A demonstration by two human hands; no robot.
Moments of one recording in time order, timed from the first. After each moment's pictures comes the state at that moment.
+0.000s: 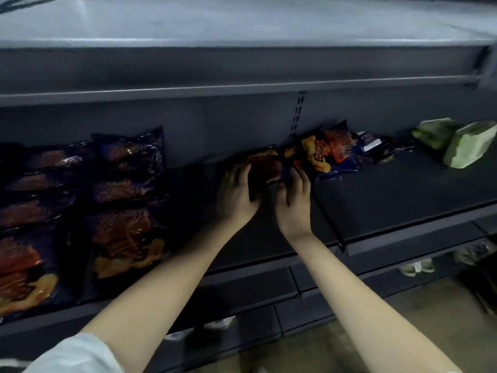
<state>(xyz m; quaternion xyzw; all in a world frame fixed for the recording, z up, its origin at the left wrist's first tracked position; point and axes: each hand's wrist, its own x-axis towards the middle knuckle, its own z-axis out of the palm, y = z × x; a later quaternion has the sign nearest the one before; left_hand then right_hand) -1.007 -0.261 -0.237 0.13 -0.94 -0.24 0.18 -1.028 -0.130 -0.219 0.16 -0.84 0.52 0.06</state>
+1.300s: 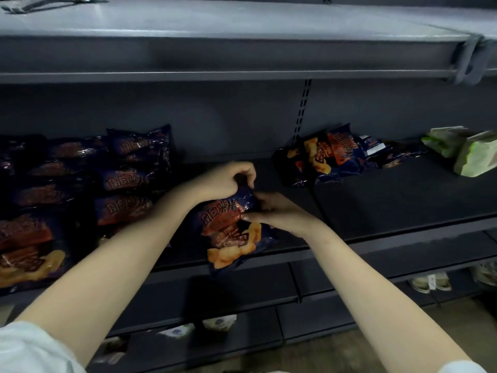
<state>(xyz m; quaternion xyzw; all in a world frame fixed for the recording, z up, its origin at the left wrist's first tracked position) -0.980 -0.276 -0.153 -0.04 -0.93 -0.37 -0.01 -1.033 -0.108 -0.198 0.36 -0.73 0.47 -0.34</state>
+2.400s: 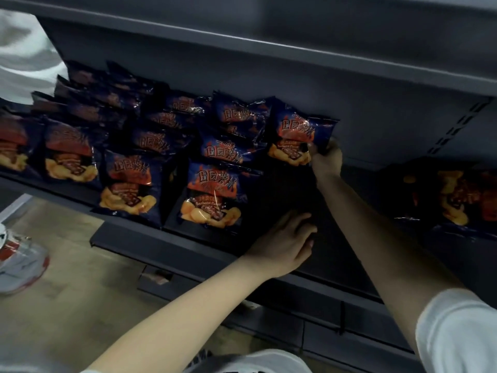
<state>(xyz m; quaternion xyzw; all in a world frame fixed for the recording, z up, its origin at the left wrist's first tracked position) -0.914 -0.250 -0.268 0.13 -0.96 -0.21 0.10 -1.105 -0.295 -0.226 0.21 -0.76 0.60 -0.14</state>
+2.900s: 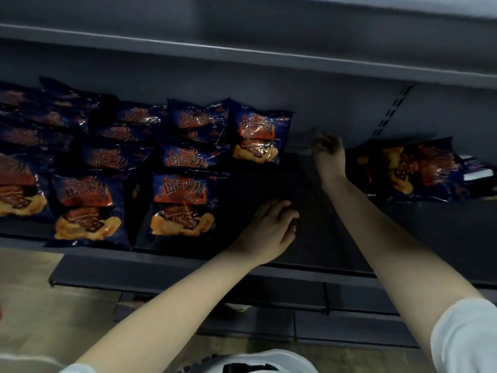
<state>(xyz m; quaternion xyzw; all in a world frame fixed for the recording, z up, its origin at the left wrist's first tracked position) -0.930 -0.257 -0.265 0.07 -0.97 -0.18 0.15 -1.128 -0.231 -0.213 0.15 -0.74 0.65 -0.09</state>
